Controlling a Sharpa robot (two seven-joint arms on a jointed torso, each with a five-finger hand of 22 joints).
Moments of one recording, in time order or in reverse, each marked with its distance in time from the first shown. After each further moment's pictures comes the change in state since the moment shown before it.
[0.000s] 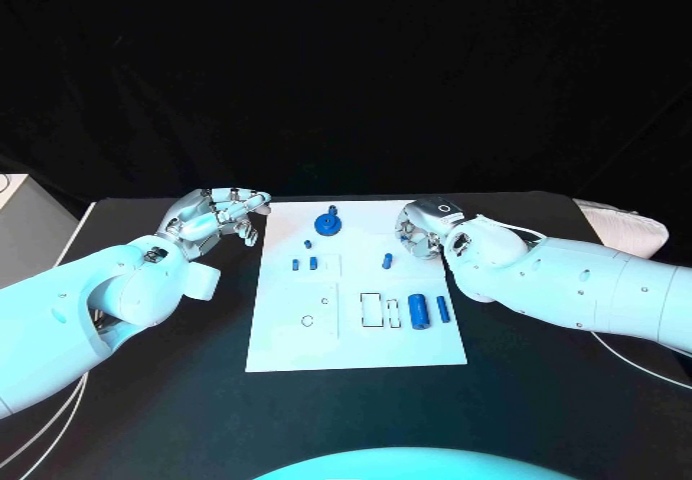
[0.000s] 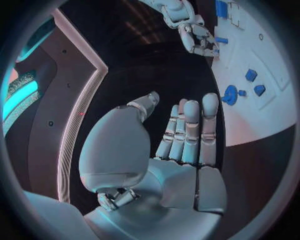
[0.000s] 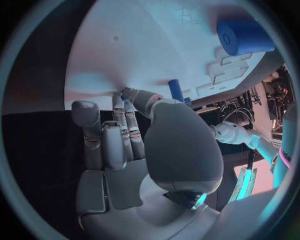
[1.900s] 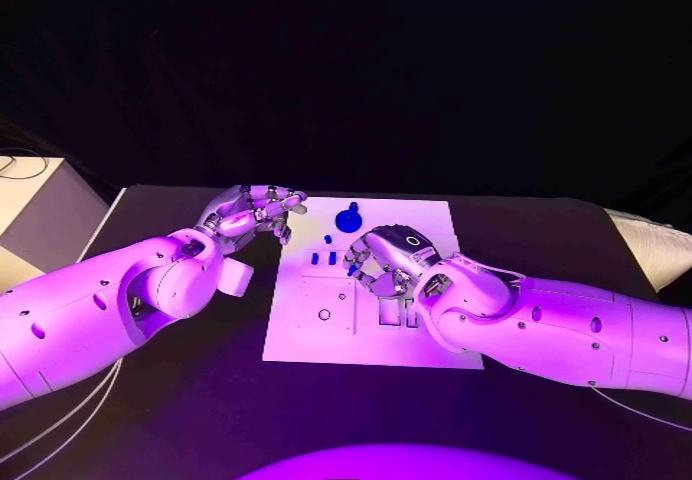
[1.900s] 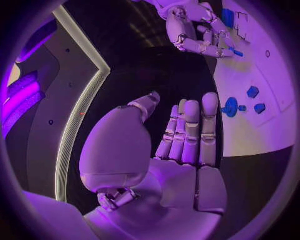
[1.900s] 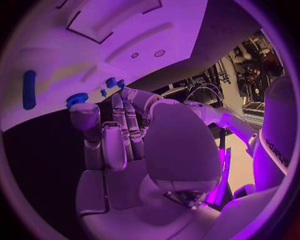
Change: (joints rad) left arm -0.020 0.001 0.000 0.061 -0.001 -0.017 -0.003; left_hand 0.016 0.008 -0.015 0.004 0.000 -0.007 0.000 0.000 0.000 -0.014 0.000 0.000 0.001 -0.004 0.004 0.000 -0.002 0.000 -0.003 0.002 -0.009 -0.017; right arm -0.053 0.046 -0.004 0.295 0.021 -0.117 0.038; right_hand 0.010 0.009 0.006 -0.011 -0.005 -0.006 -0.005 0.002 0.004 0.000 0.000 -0.006 0.001 0.000 0.000 0.005 0.005 0.000 0.003 -0.004 0.027 0.032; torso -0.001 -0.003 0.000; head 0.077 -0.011
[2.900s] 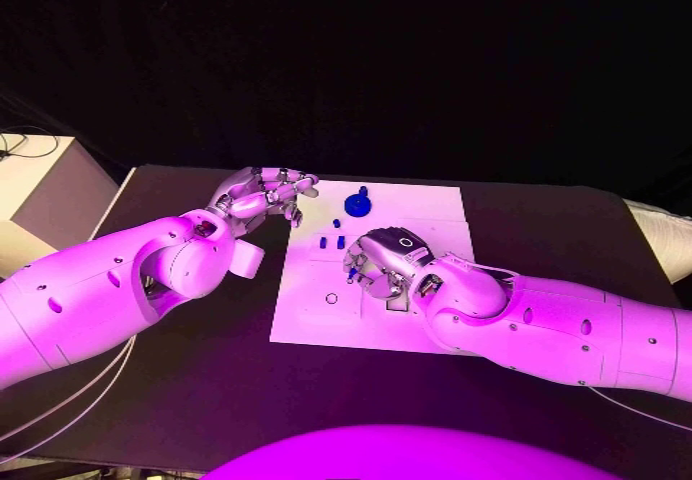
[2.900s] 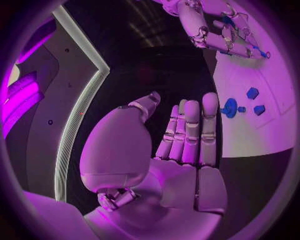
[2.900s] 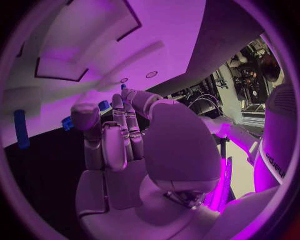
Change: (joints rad) left arm -0.001 0.004 0.000 0.004 0.000 -0.010 -0.006; left_hand 0.004 0.004 -0.002 -0.002 0.000 -0.002 0.002 0.000 0.000 -0.003 0.004 0.000 0.001 0.000 0.000 0.000 0.000 0.000 -0.007 -0.001 -0.006 0.000; right arm -0.033 0.050 -0.007 -0.026 -0.054 0.072 -0.047; right_hand 0.001 0.001 0.003 0.003 0.002 0.002 0.002 0.003 0.001 0.000 0.000 -0.005 0.000 0.000 0.000 0.000 -0.005 0.000 0.000 0.000 0.000 -0.002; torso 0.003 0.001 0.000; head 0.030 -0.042
